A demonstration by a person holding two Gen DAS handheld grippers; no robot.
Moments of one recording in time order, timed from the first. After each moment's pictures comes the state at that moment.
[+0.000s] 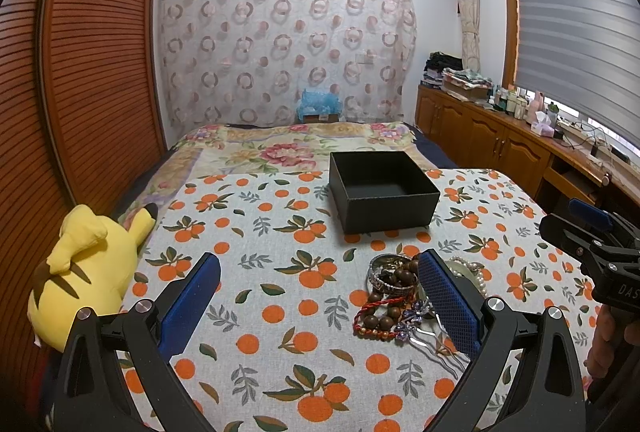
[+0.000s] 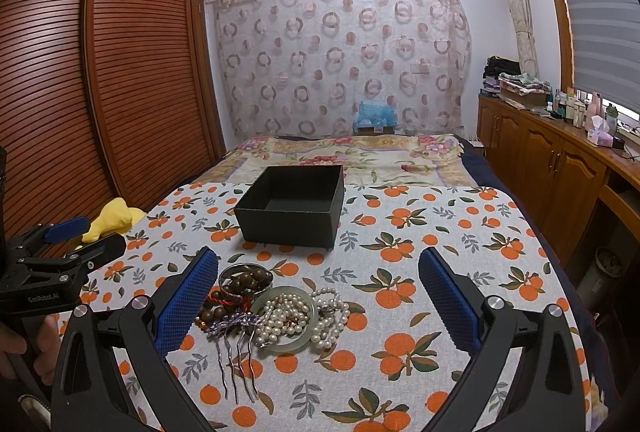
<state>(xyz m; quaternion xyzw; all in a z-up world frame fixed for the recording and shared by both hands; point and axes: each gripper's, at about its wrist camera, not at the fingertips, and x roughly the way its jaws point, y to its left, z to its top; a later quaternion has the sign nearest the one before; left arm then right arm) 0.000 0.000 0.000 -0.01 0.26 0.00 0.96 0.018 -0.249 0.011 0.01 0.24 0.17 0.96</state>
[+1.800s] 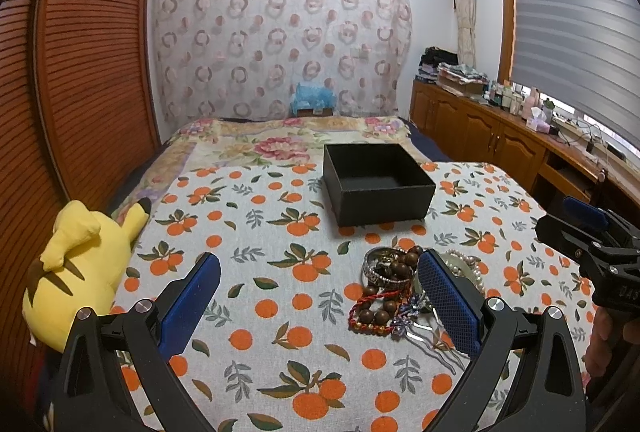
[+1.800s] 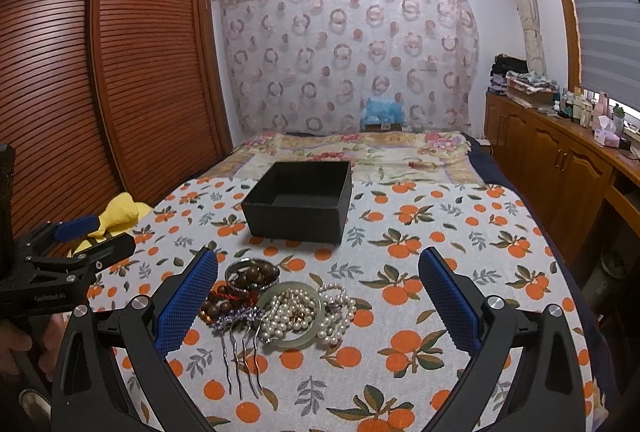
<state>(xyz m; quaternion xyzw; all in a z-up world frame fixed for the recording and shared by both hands) 0.001 -0.011 -0.004 0.00 0.28 -0.02 0.96 0.027 -0.252 0.004 0.01 0.25 0.18 0.95</state>
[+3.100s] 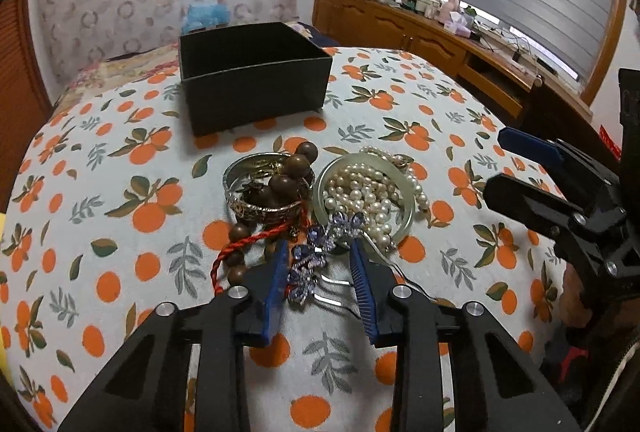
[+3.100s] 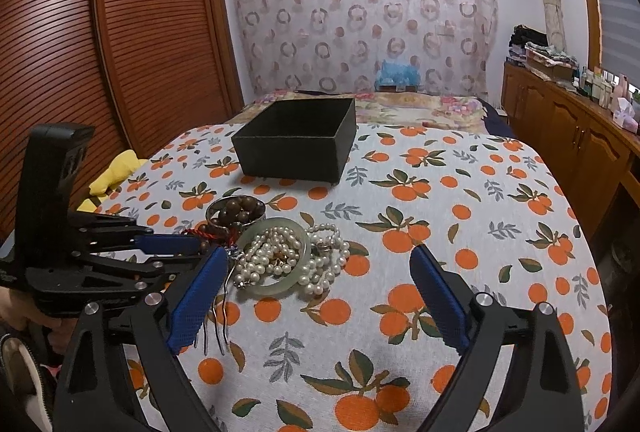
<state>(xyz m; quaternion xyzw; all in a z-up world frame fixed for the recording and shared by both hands) 0.060 -0.065 -0.077 0.02 0.42 -0.20 0.88 0.031 -0.260 -0.045 -0.01 0.31 0.21 0.93</state>
